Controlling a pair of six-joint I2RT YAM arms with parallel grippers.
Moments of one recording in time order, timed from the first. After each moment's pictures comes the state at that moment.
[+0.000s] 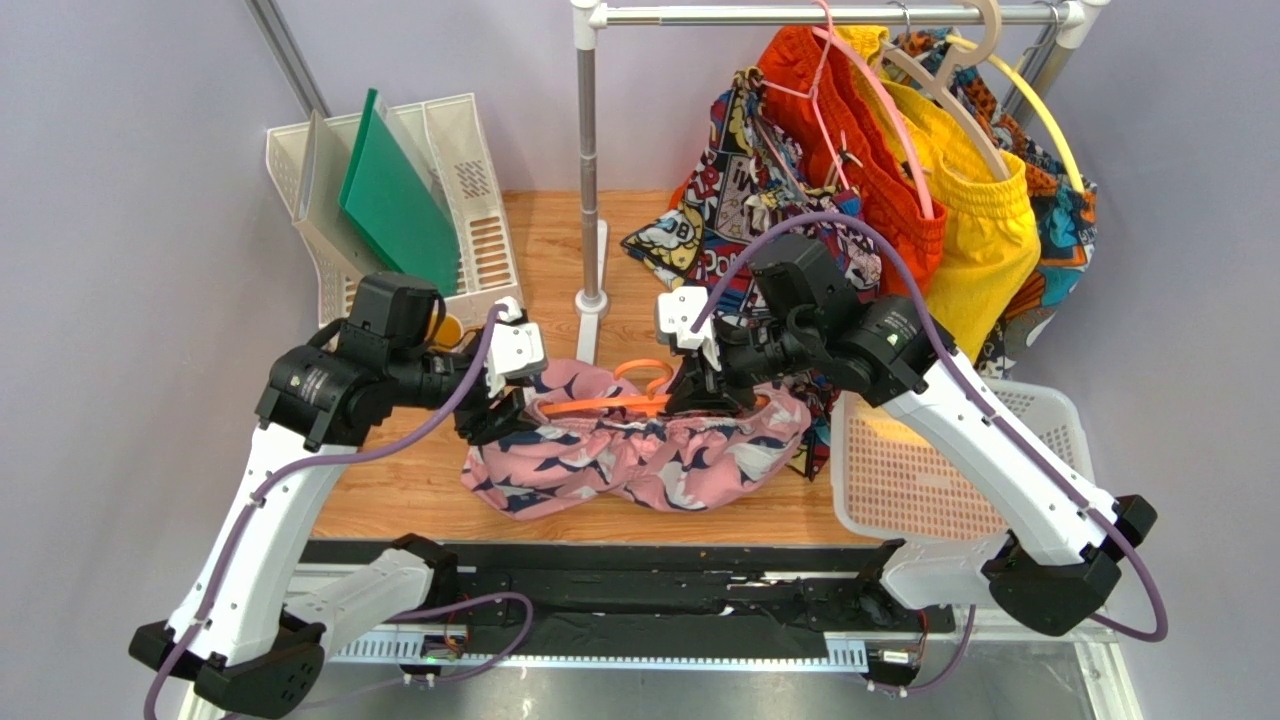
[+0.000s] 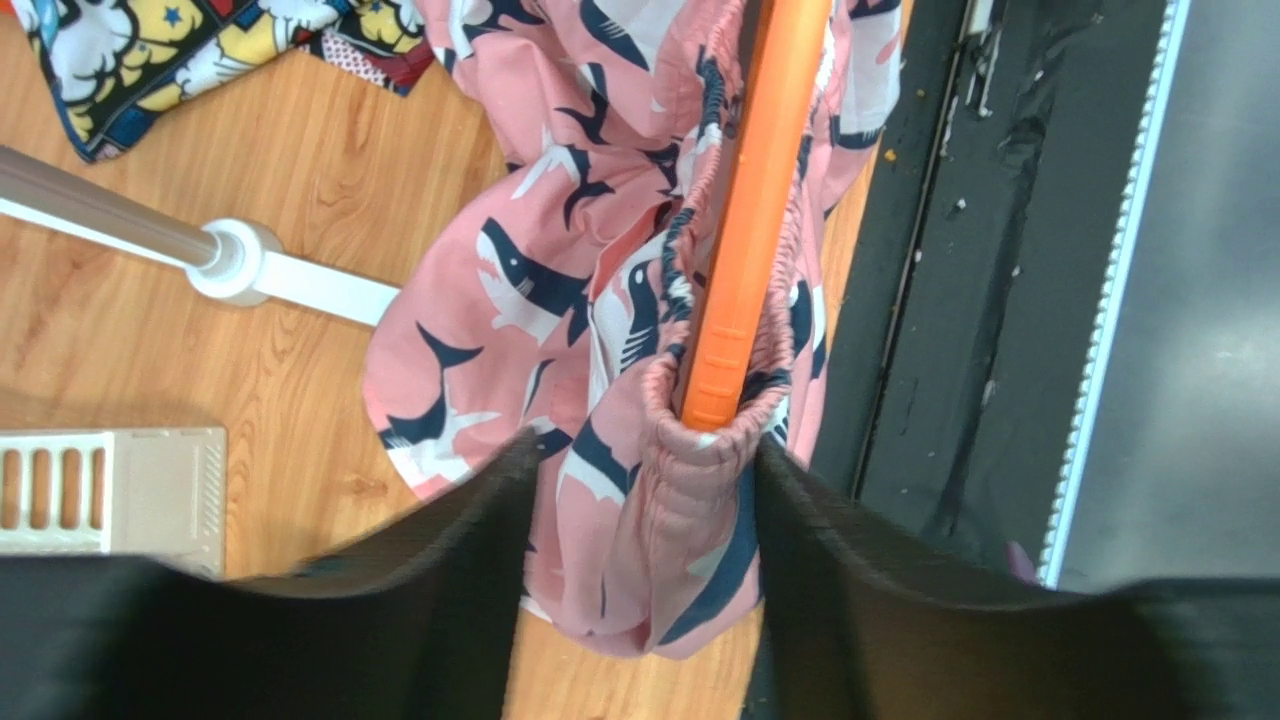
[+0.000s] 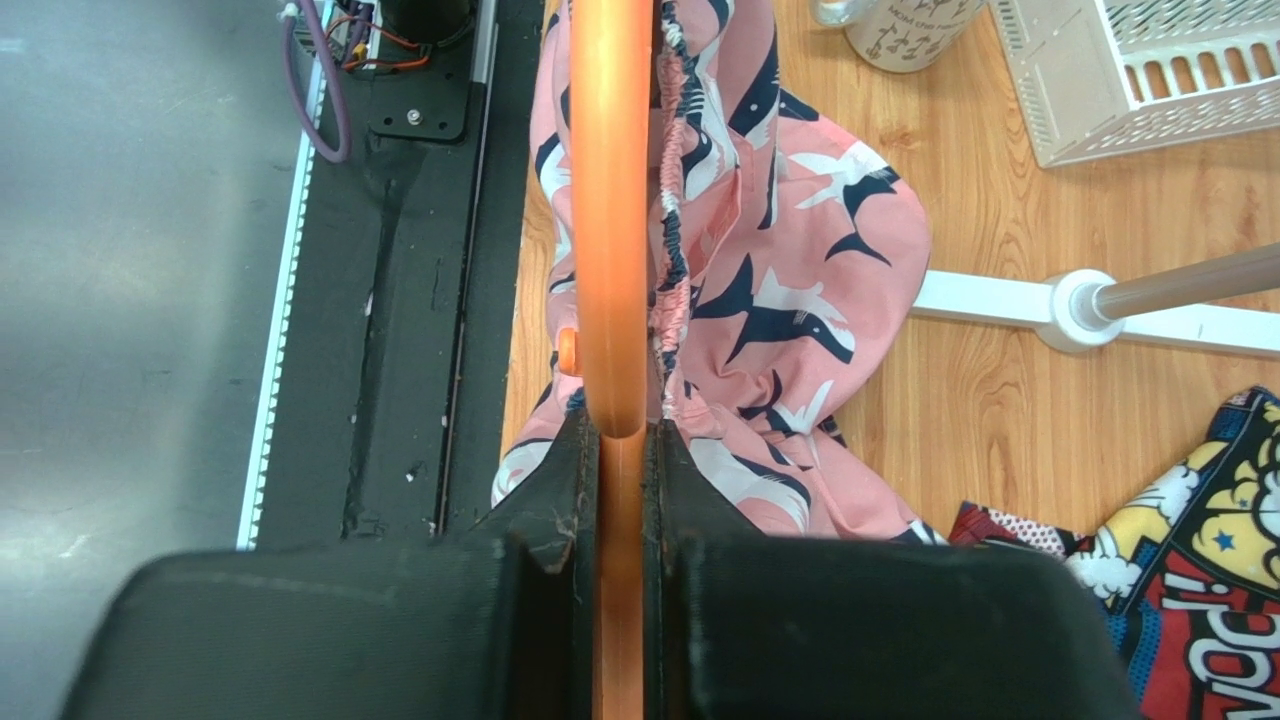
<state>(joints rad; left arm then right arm) -0.40 0.99 1.39 -1.23 0.66 0.71 0.80 1.29 1.58 -0.98 -0.66 -0.56</state>
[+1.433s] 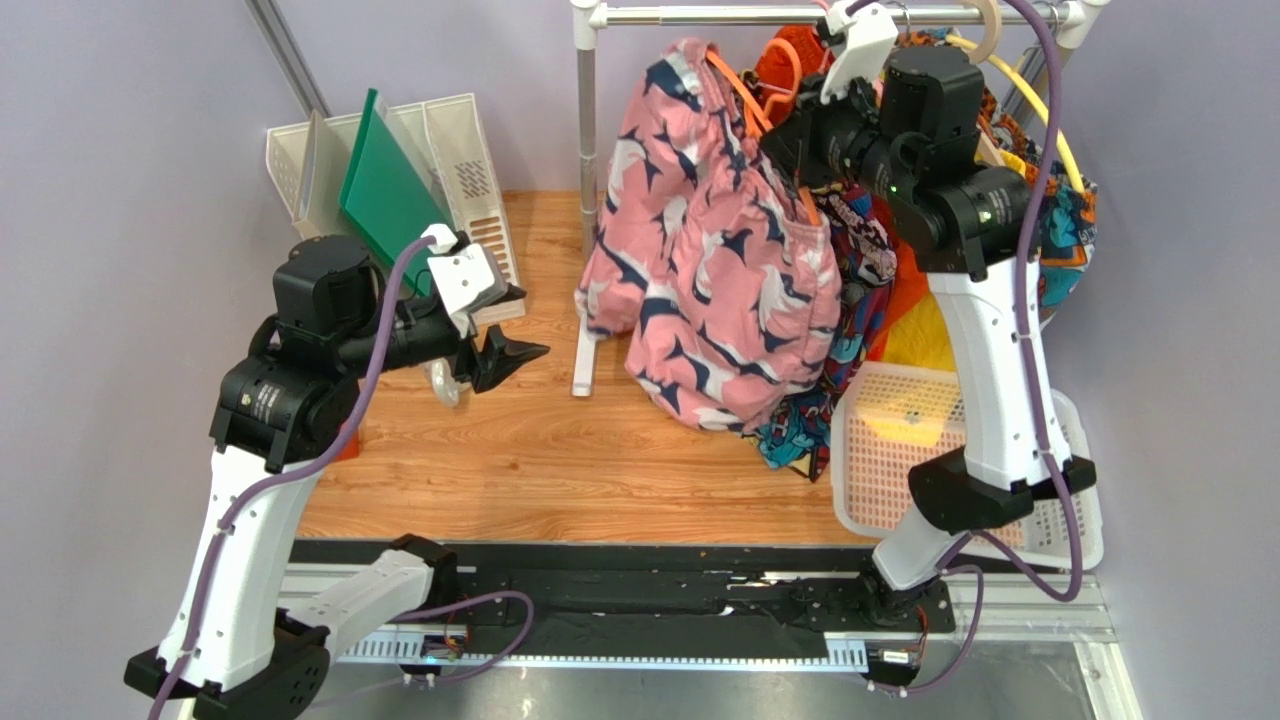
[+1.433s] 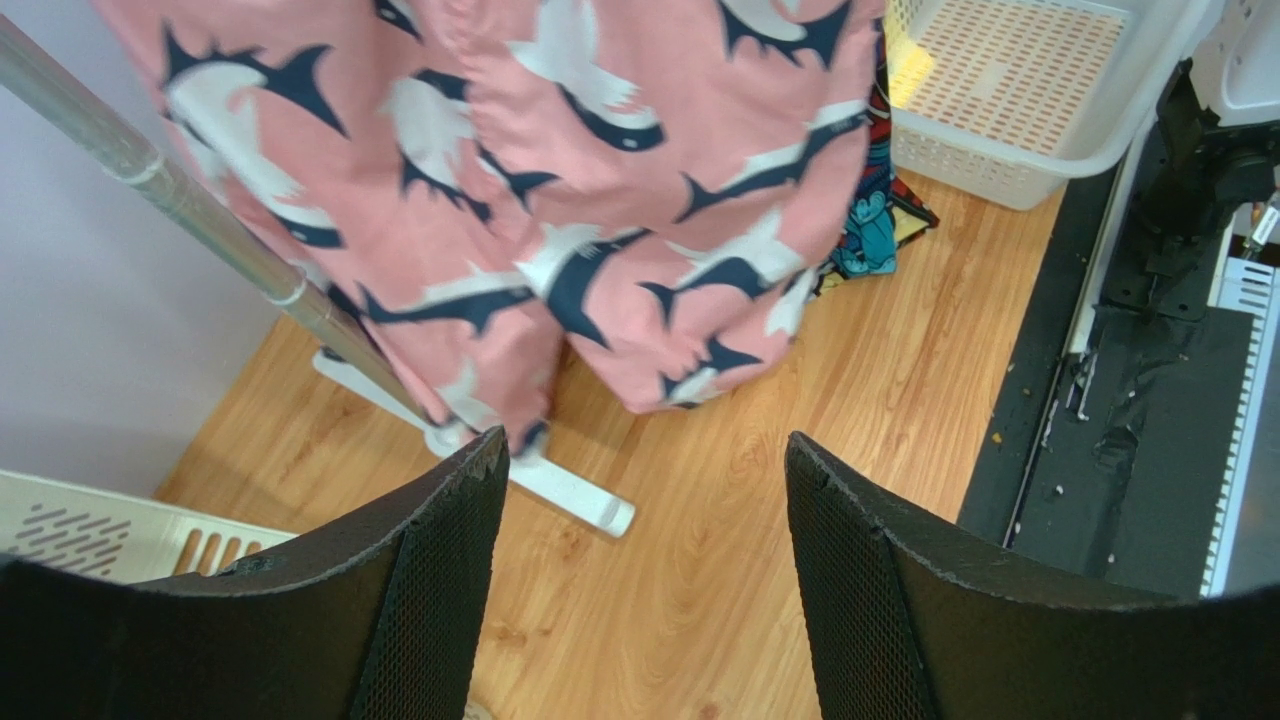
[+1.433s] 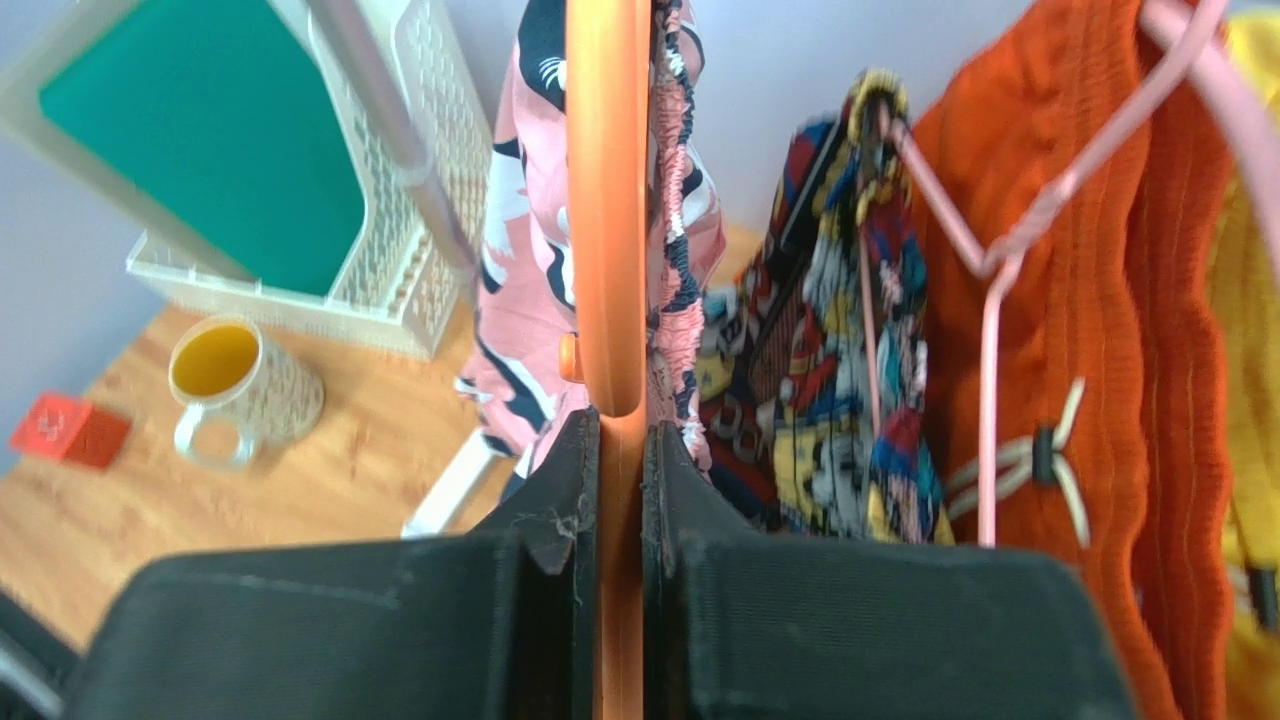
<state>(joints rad) -0.35 0.98 1.55 -0.90 0.68 0.43 0.39 1.65 2.41 -1.00 -0.12 0.04</state>
